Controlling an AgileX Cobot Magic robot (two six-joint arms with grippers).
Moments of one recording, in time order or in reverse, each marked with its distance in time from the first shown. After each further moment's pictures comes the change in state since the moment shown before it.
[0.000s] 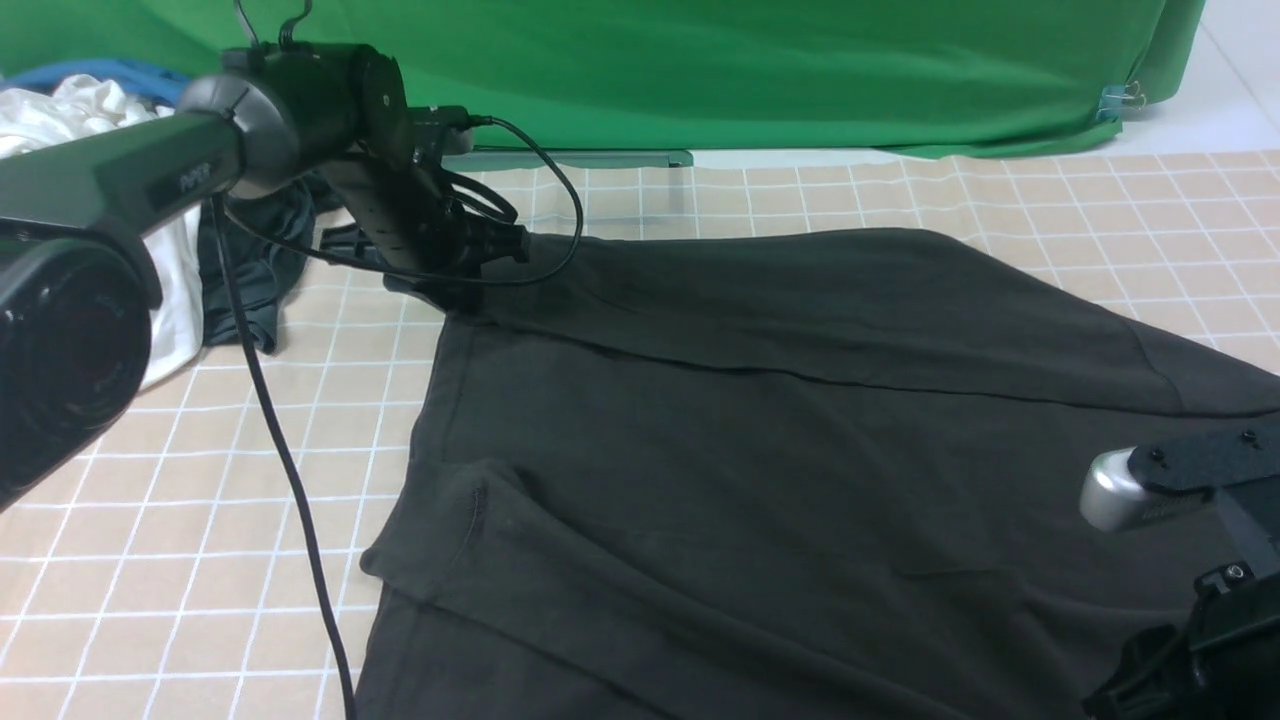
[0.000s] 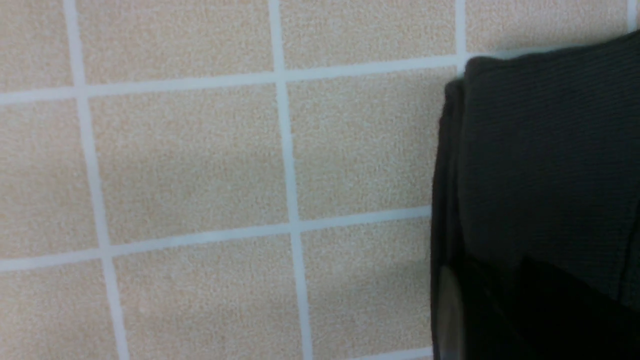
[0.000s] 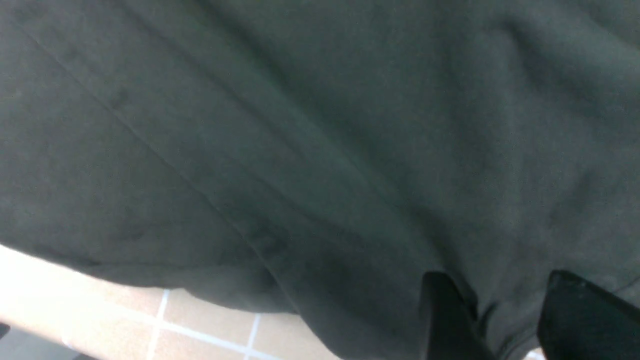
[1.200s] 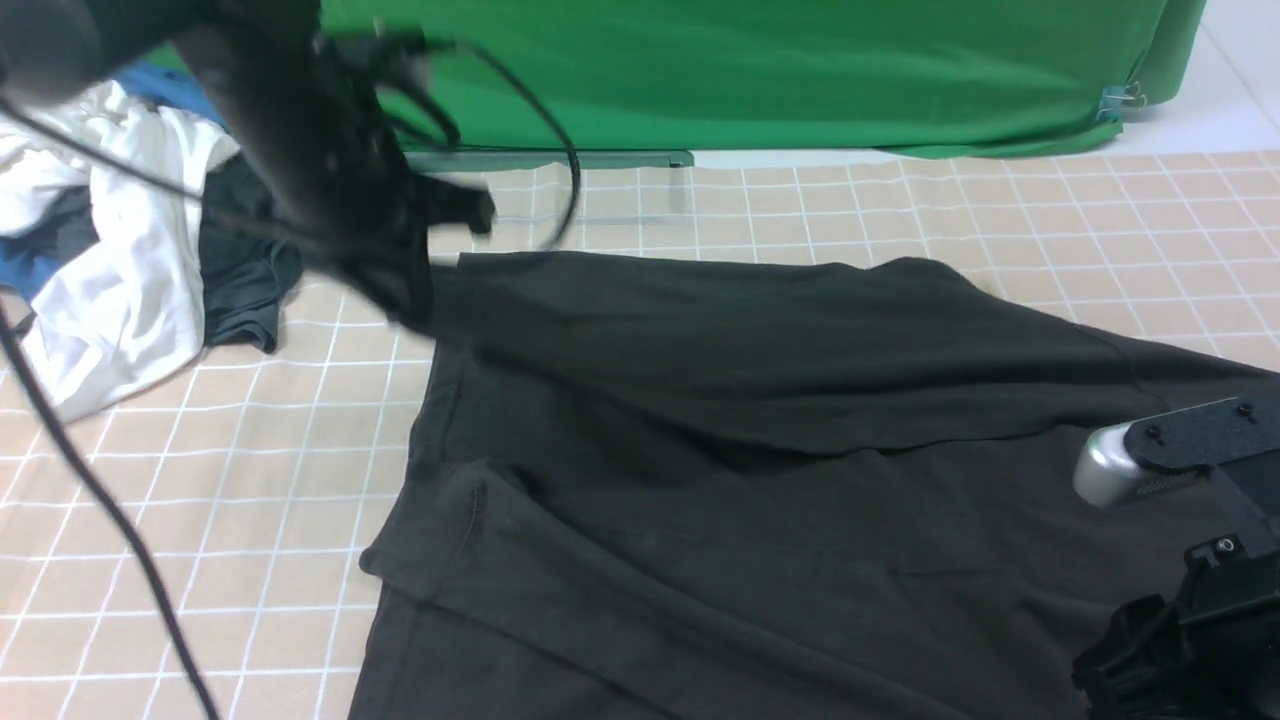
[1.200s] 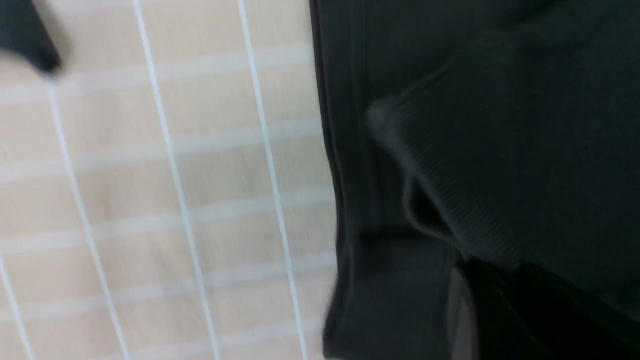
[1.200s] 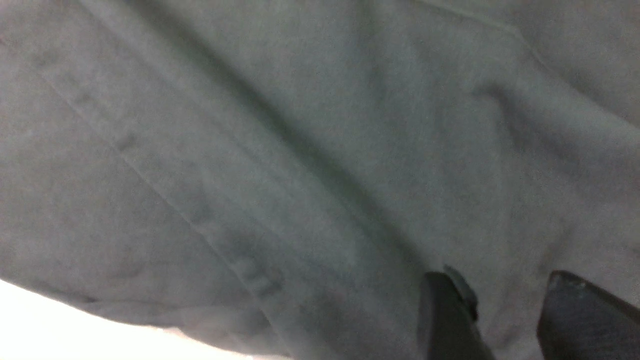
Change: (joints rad) right arm 0.000 0.000 0.000 -0.028 -0.072 -0.021; left arm -0.071 -0.466 0.292 -0.019 0.351 -0.045
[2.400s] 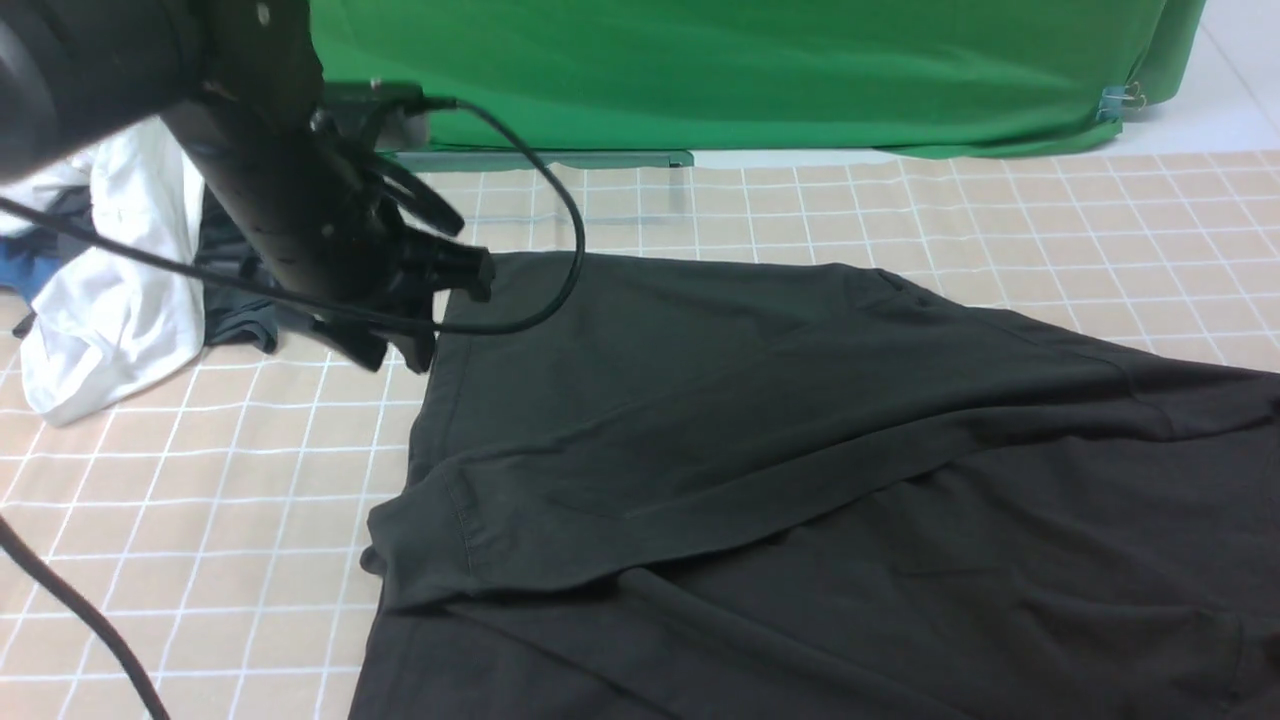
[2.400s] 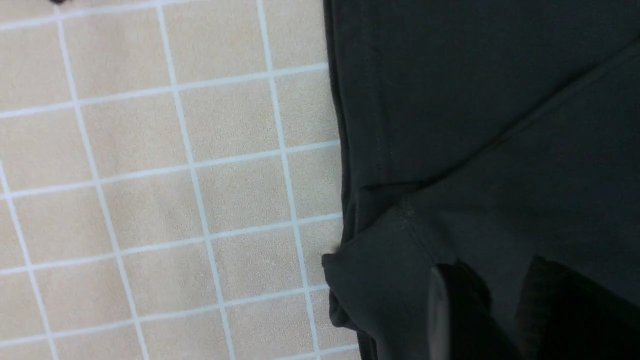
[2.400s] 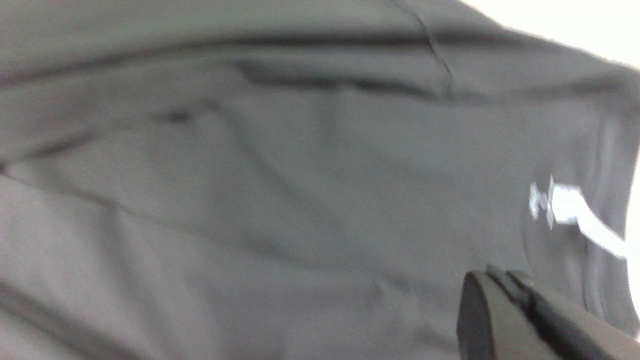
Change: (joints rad) right arm -0.373 0.018 -0.292 -0.173 0.209 -0.089; left arm -0.047 -0.112 0.125 0.055 -0.071 -0.040
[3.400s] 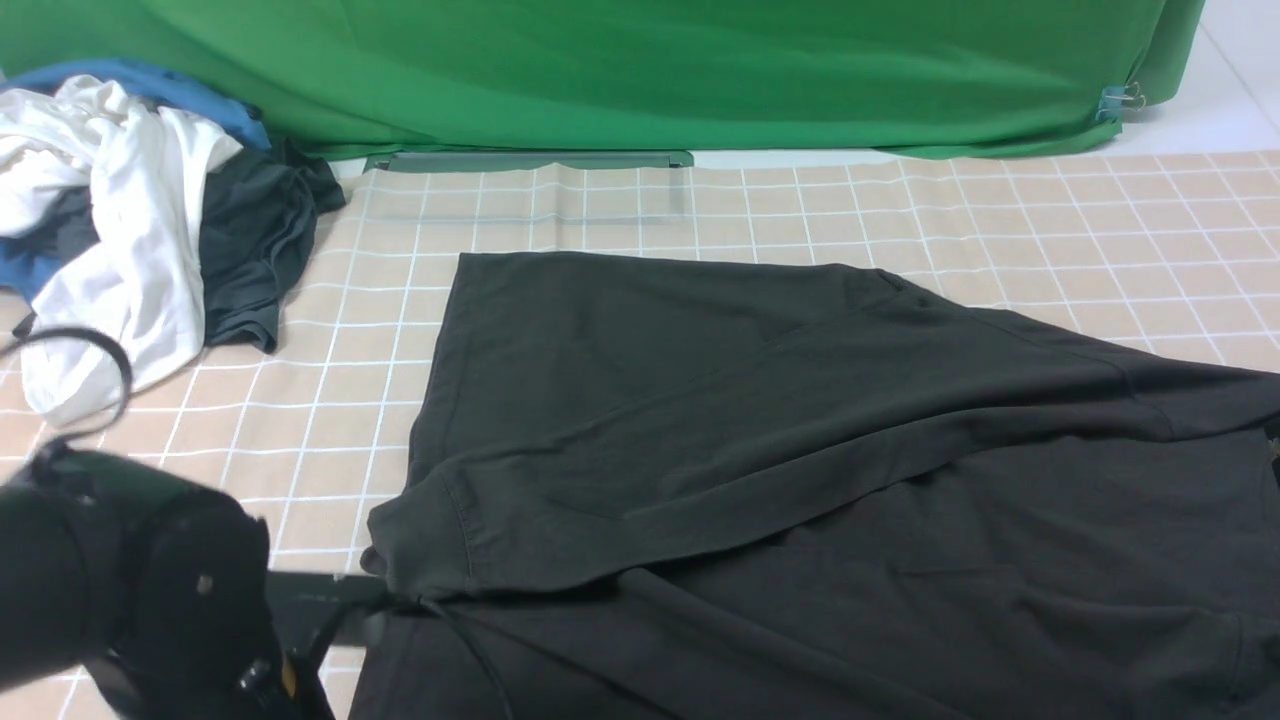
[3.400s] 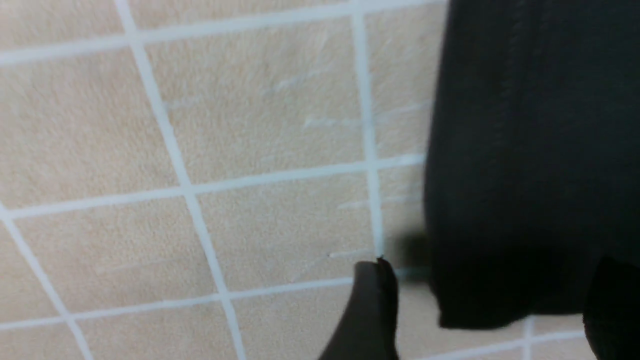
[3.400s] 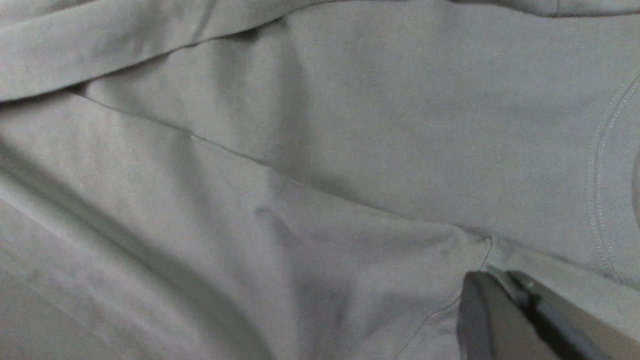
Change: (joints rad) right arm -0.106 0.036 0.000 0.255 0.023 -0.235; left arm -0.207 -0.319 0.883 -0.130 -0.196 -0.148
